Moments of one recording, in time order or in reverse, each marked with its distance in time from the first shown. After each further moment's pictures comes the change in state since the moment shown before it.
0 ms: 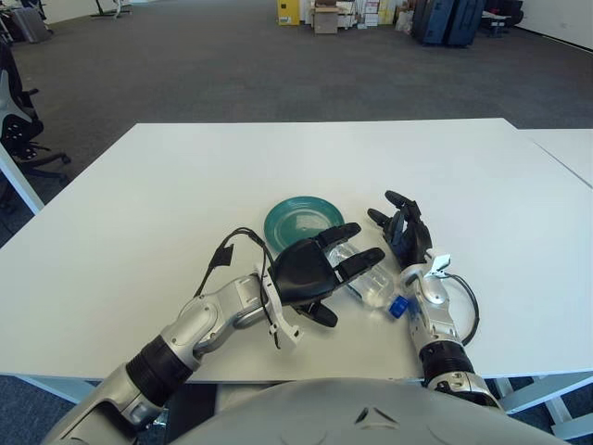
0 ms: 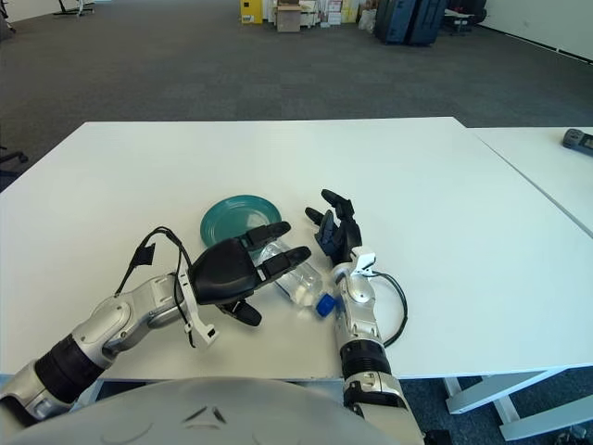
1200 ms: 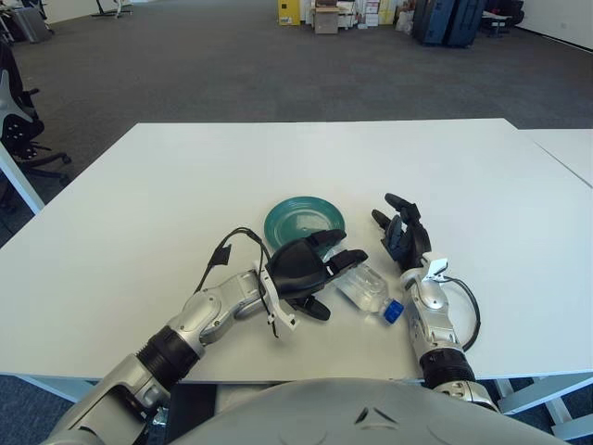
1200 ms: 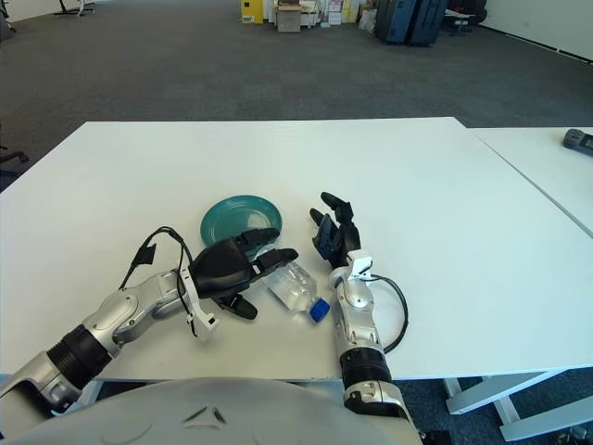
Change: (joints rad) left arm -0.048 -0.025 -0.002 0.206 -0.041 -0.028 0.048; right arm 0.048 -0.003 0.027 -0.062 -0.064 0.004 -0.071
